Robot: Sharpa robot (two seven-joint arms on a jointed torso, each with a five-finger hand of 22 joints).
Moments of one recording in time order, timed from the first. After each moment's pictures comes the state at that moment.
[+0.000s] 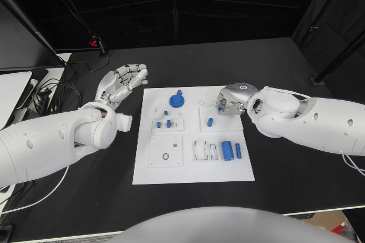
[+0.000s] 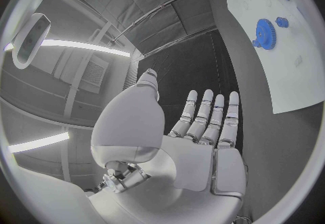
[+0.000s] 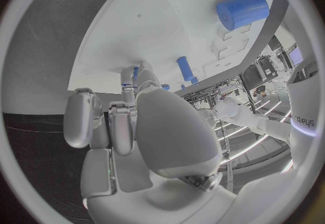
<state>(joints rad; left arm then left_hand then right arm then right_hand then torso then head) 1.25 -0.75 -0.24 1.38 -0.05 -0.40 0.68 1.21 -0.08 -0.07 0.30 0.27 0.41 0.15 0.58 0.08 0.47 0.26 0.52 0.09 0.19 0.25 0.74 0.24 0.09 0.43 0.29 0.07 0.72 1.20 -0.90 -0.11 1.56 -1.74 -0.22 -0.30 1.66 0.02 -0.05 0.29 0.05 1.05 0.11 0.10 0.08 1.13 0.06 0.20 0.06 1.47 0.00 1.57 1.31 0.05 1.44 0.11 1.33 1.31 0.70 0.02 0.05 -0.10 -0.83</state>
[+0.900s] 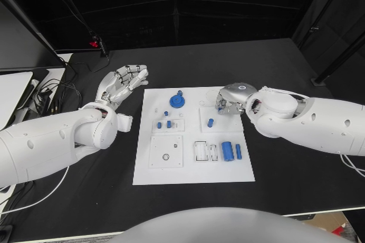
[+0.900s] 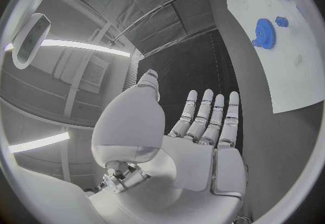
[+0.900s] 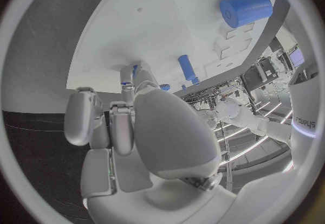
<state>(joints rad) 1.25 -0.75 -0.24 1.38 -0.05 -0.40 0.68 1.21 -0.07 -0.07 0.30 0.27 0.41 0.15 0.59 0.08 0.47 0.25 0.53 0.09 0.19 0.25 0.75 0.23 0.09 0.43 0.29 0.07 0.71 1.20 -0.89 -0.11 1.55 -1.75 -0.22 -0.30 1.70 0.03 -0.01 0.29 0.05 1.12 0.11 0.12 0.08 1.21 0.06 0.15 0.06 1.47 -0.01 1.57 1.31 0.05 1.43 0.09 1.31 1.31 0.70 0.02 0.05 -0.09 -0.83</state>
